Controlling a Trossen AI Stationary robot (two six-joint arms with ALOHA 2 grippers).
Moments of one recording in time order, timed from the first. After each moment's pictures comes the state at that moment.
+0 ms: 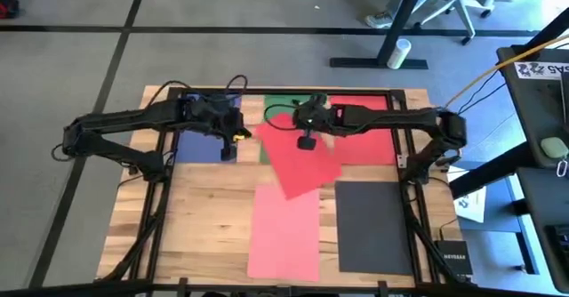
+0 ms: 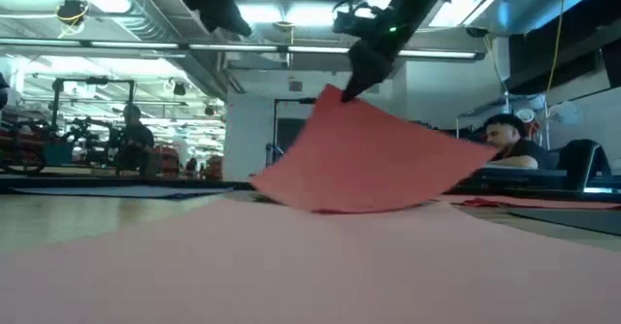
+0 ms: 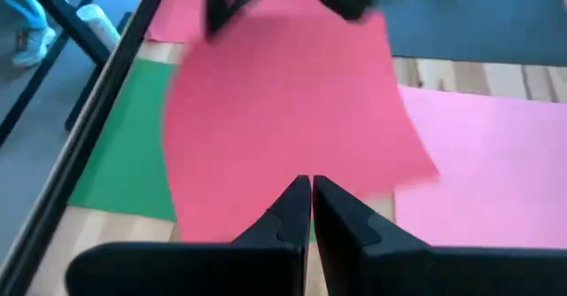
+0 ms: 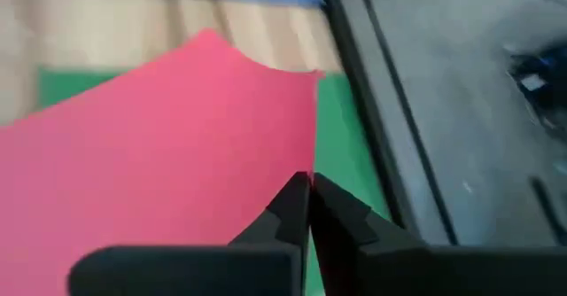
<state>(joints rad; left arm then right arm) 0.21 1.17 1.10 -0.64 0.00 0.13 -0.21 1.61 1.26 -0.56 0.42 -0.22</state>
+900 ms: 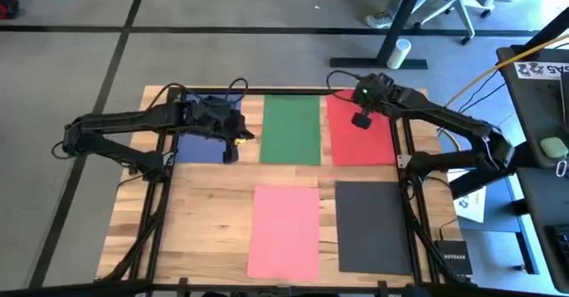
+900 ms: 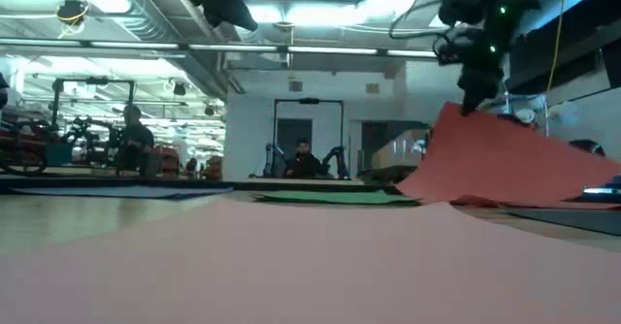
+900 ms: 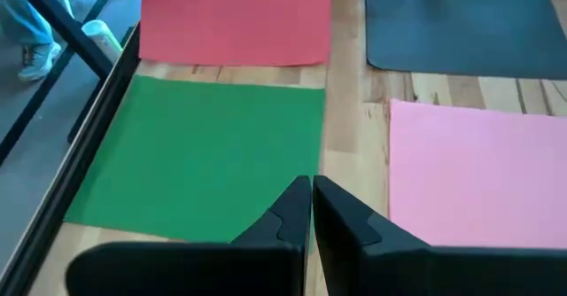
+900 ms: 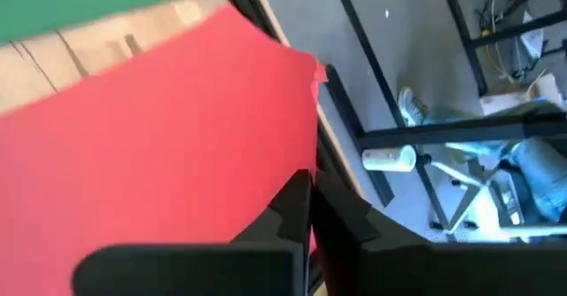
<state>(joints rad) 0.17 1.18 1.10 -0.59 -0.03 0.10 -0.68 1.16 0.90 -0.73 0.42 -0.36</state>
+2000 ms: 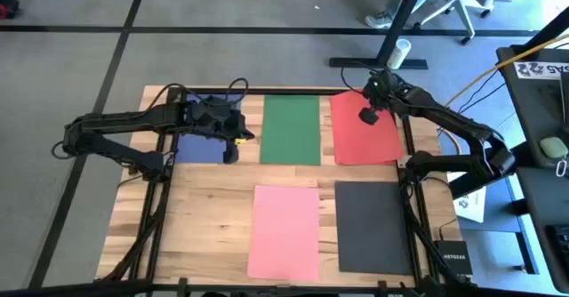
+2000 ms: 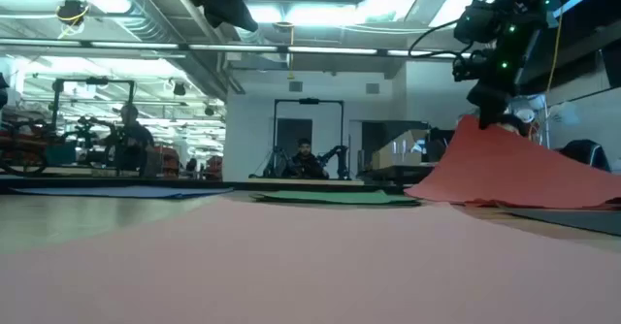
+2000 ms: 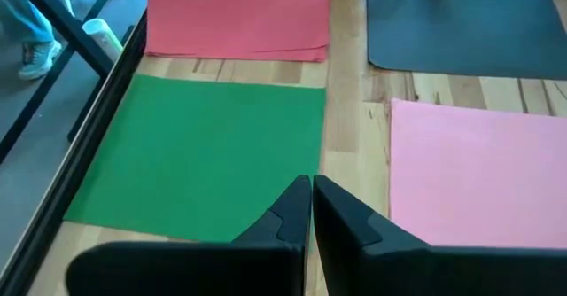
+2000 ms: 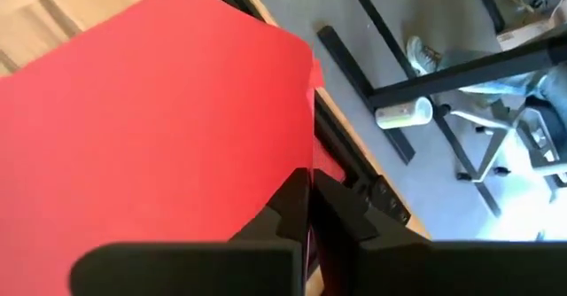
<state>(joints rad) 0.17 1.18 1.10 -0.59 -0.03 0.10 -0.86 1.14 0.83 -0.69 0.35 -0.31</state>
